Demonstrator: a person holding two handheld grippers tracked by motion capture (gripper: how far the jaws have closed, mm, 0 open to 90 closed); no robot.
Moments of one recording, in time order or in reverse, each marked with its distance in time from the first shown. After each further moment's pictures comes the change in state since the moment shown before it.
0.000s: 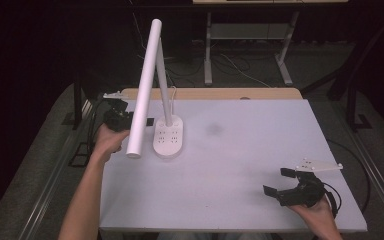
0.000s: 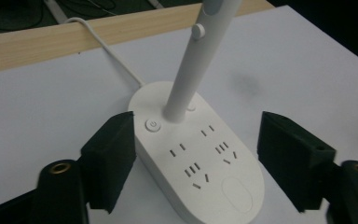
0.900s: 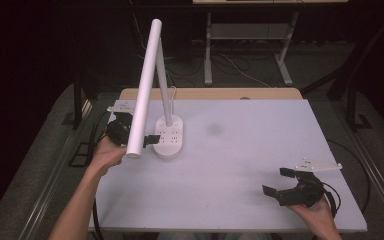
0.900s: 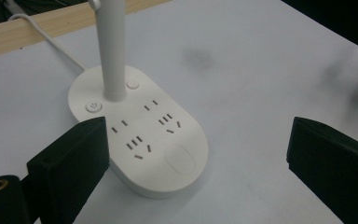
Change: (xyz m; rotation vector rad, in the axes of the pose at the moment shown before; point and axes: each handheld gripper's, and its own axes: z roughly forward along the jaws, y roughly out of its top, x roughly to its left) left arm -0.045 -0.016 -0.016 0.046 -0.074 0.117; right arm 0.002 0.001 0.001 -0.002 0.002 0.001
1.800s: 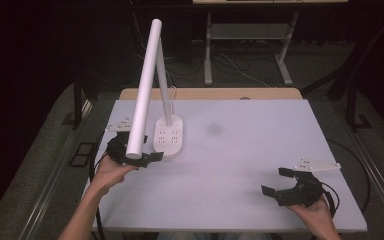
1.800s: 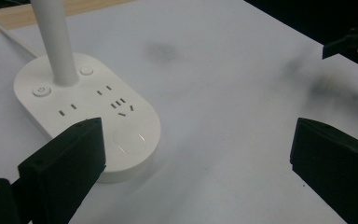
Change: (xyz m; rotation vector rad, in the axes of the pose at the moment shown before) left arm -0.036 -0.033 -0.007 -0.049 -0.068 0.018; right arm 0.002 0.001 0.002 -0.005 0.005 -0.008
